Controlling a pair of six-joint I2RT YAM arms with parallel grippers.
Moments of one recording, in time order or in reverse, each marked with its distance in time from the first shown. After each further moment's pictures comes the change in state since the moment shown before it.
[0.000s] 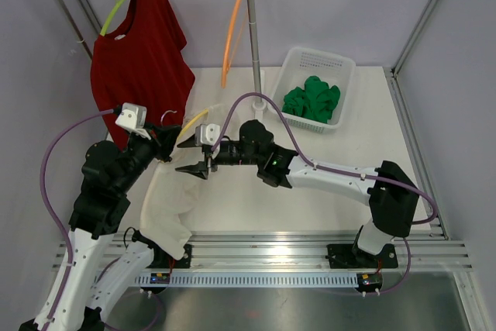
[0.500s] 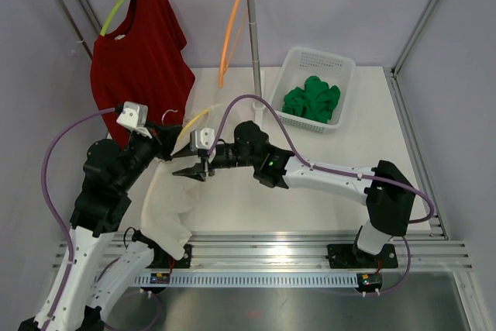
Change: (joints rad) left arm 0.000 0.010 0.000 0.007 0.002 0.000; right arm 0.018 0.026 0.035 -0.036 -0.061 0.000
